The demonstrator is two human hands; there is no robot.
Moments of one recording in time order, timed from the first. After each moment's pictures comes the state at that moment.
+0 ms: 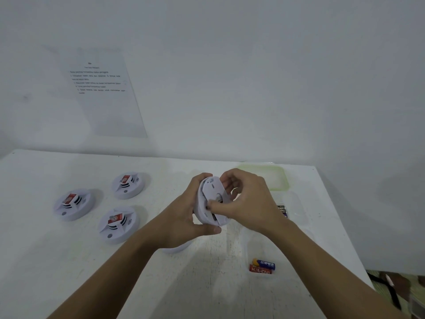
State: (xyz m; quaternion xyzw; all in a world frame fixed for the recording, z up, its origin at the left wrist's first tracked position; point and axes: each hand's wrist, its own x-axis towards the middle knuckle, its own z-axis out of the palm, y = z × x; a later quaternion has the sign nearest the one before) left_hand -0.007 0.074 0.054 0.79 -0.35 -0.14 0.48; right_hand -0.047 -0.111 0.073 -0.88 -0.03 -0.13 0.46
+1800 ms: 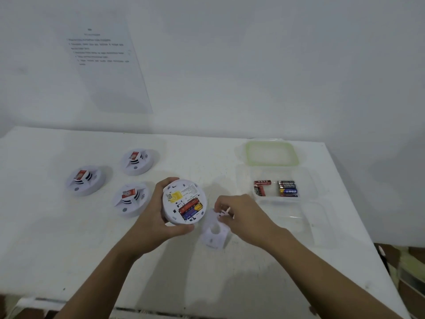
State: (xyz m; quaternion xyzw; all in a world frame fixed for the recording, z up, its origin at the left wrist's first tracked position) left_hand -0.036 0.160 0.000 0.77 -0.18 -0.14 0.59; right_hand -0.069 -0.080 -0.012 -0.94 -0.08 0.03 0.33
